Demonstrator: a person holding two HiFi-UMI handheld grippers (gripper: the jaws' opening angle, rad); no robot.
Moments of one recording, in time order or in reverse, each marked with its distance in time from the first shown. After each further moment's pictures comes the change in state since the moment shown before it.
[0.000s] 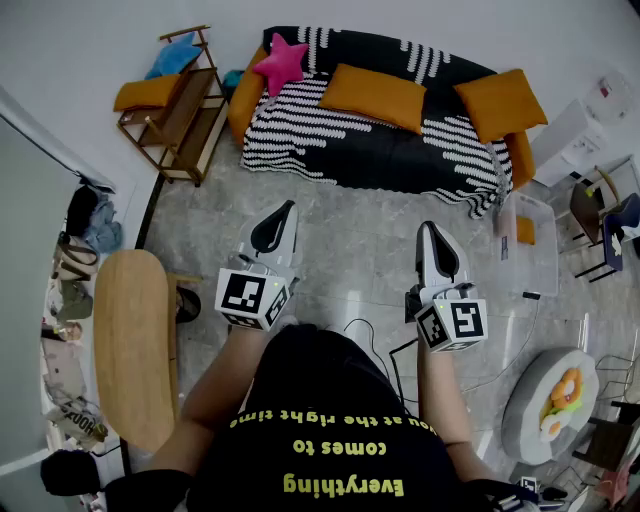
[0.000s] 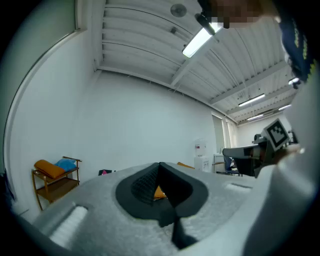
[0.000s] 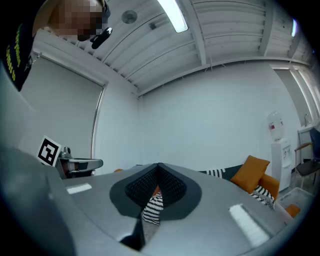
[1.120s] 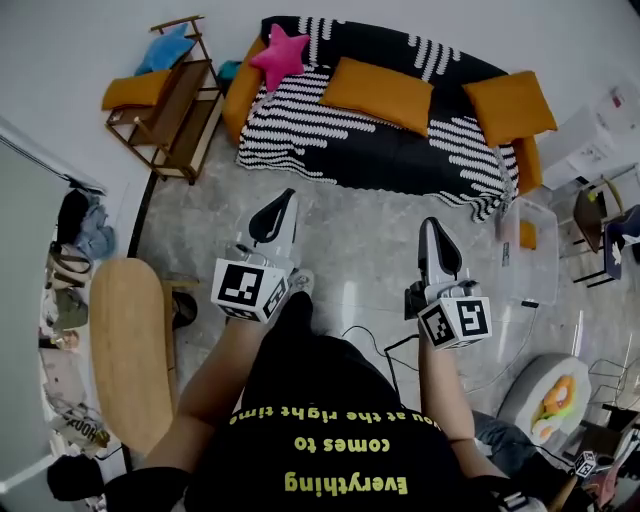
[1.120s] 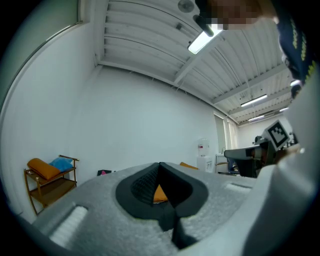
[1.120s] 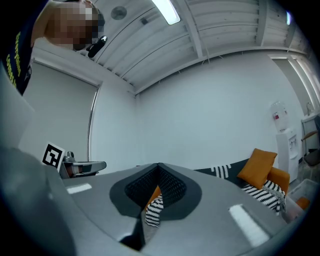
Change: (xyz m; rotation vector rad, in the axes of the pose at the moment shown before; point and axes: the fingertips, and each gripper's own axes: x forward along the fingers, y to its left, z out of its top) left arm 0.081 0.062 -0.009 -0.014 0.004 -0.009; right arm 0.092 -0.025 -0.014 0.062 0.019 0.018
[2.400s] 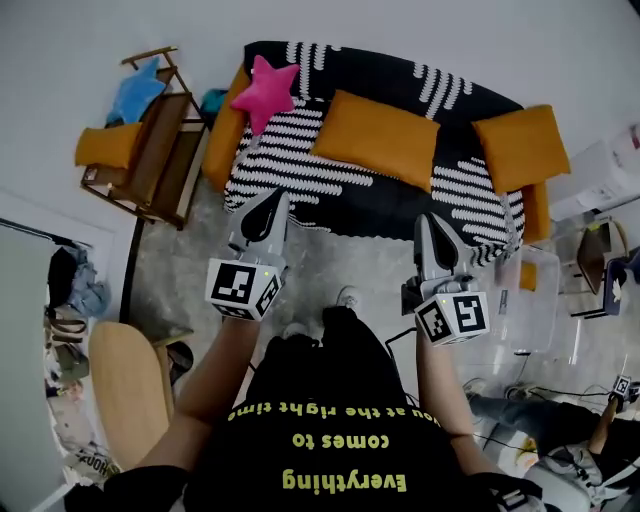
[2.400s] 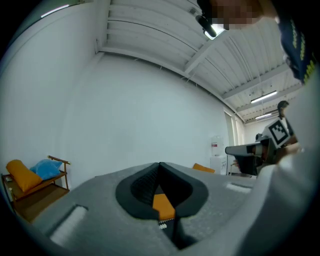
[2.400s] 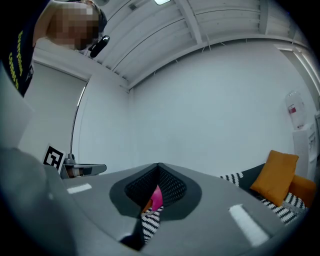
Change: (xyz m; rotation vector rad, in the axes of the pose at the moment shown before) left arm 0.276 0.152 0.002 -0.011 0.022 0.027; right arm 0.286 -0.136 0.022 -0.006 -0.001 0.022
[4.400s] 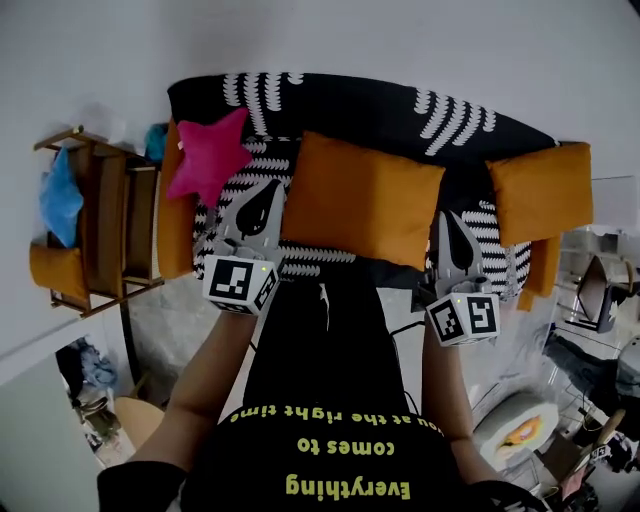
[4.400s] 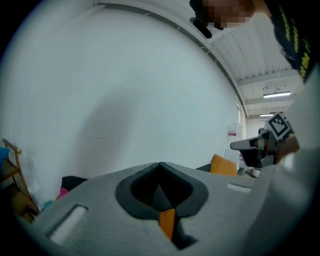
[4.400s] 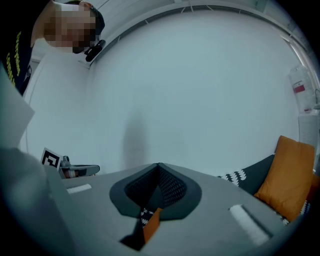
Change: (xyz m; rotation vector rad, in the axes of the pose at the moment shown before) left arm 0.523 0.186 -0.084 -0.058 0.186 -0.064; right arm 0.423 -0.340 -0.053 0.098 0.187 -0.192
